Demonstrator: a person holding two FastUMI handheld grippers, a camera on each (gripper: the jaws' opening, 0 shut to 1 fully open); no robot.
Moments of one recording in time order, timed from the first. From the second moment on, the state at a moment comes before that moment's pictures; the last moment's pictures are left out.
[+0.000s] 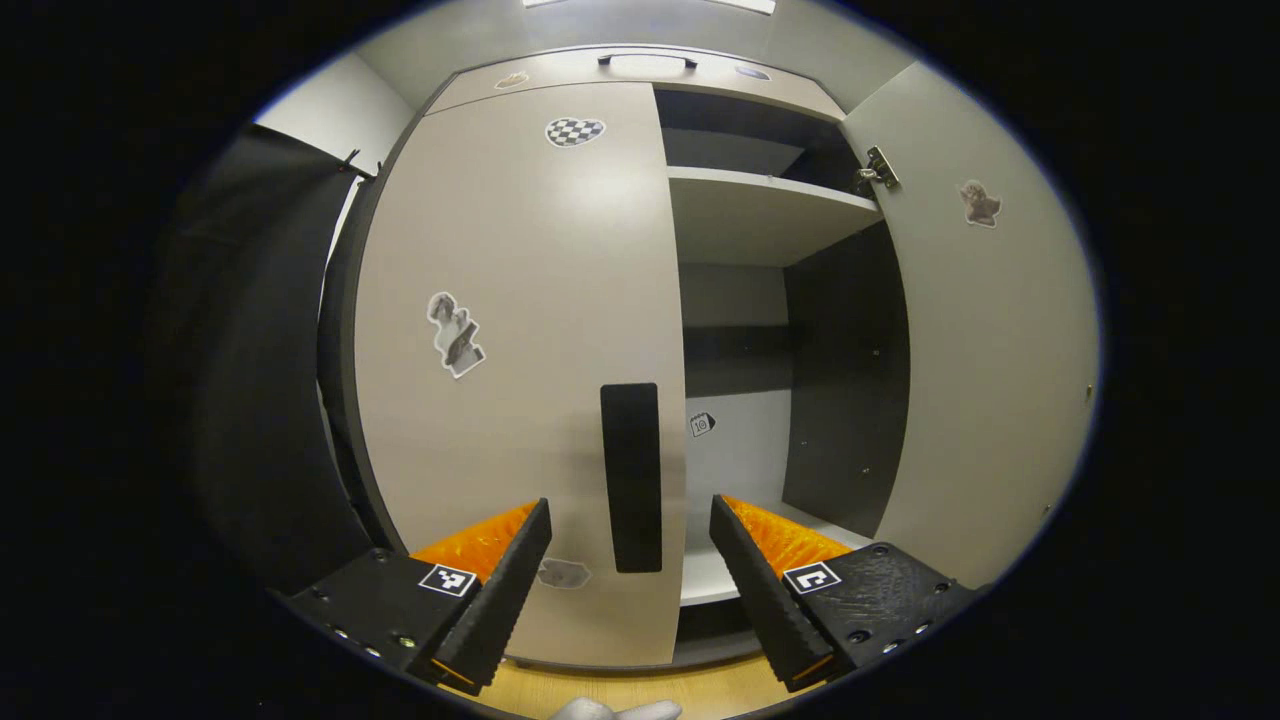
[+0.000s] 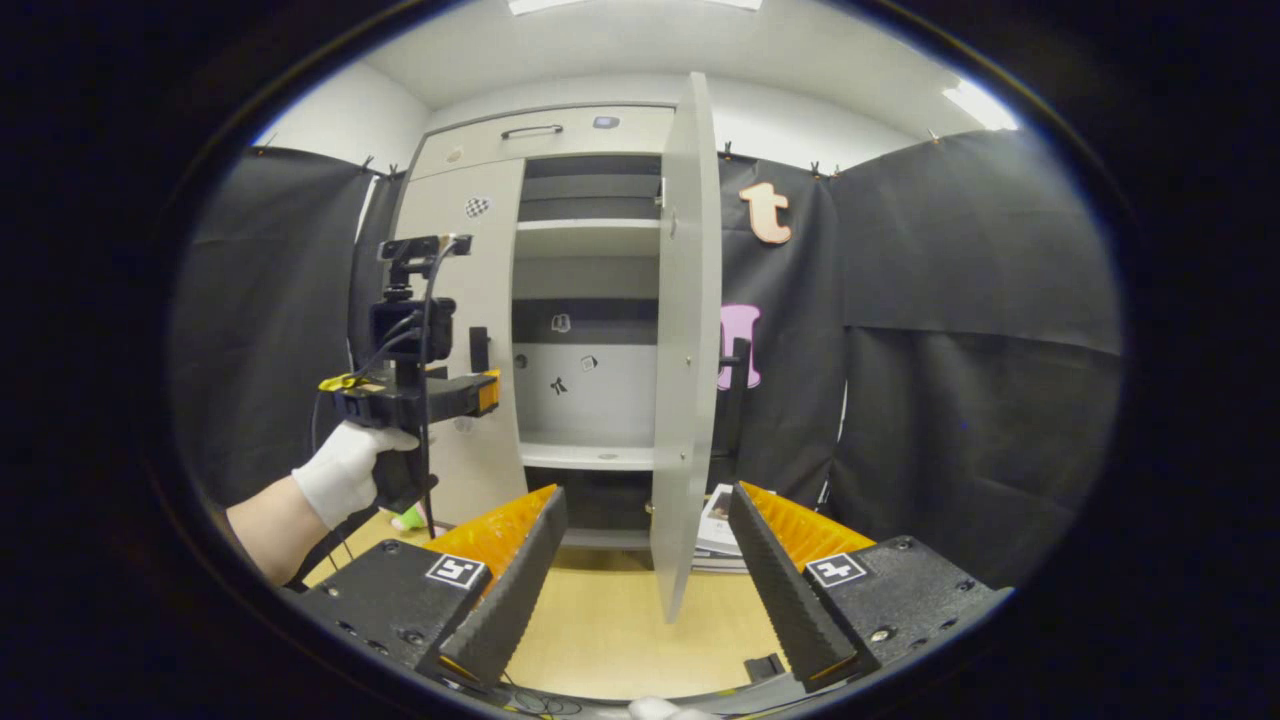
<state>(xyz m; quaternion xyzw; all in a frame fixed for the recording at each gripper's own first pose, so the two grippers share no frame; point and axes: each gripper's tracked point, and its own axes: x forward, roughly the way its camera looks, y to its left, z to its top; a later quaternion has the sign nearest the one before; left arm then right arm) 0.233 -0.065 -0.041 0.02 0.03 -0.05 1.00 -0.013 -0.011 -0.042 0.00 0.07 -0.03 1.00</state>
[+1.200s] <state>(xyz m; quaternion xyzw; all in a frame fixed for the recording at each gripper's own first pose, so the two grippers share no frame) 0.274 -0.064 -0.050 -0.01 0.05 -0.04 1.00 -0.015 -0.017 -0.037 -0.02 0.07 -0.02 1.00</state>
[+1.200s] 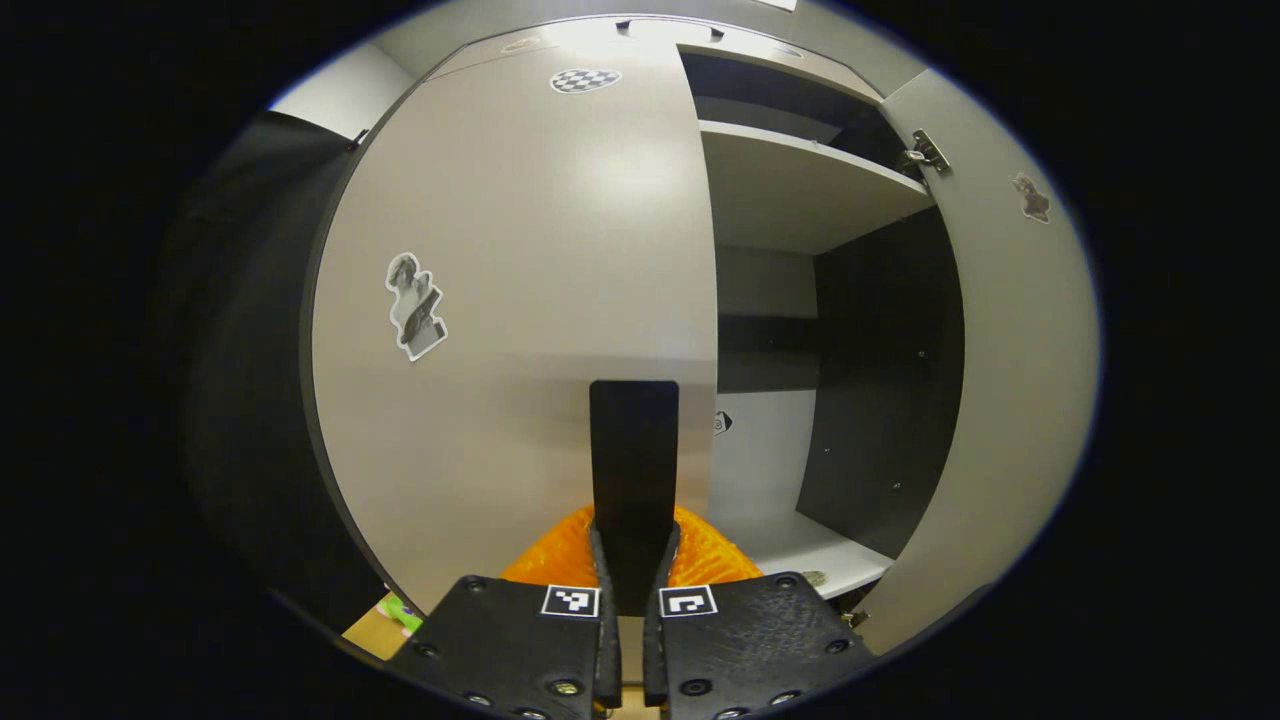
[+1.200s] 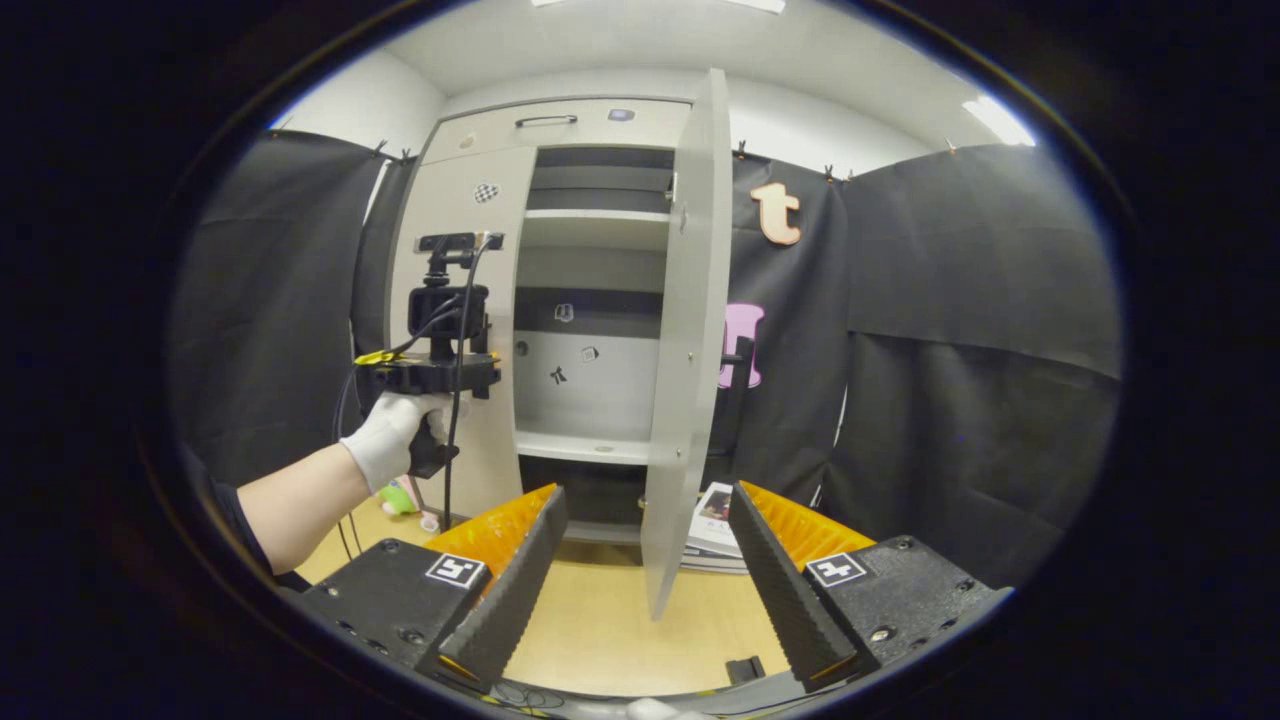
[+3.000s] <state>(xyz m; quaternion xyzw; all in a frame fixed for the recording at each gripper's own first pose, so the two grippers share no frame) 0.114 0.077 -0.046 -0.01 0.04 -0.02 1.00 -0.058 0.066 -0.038 0.01 0.05 0.11 0.99</state>
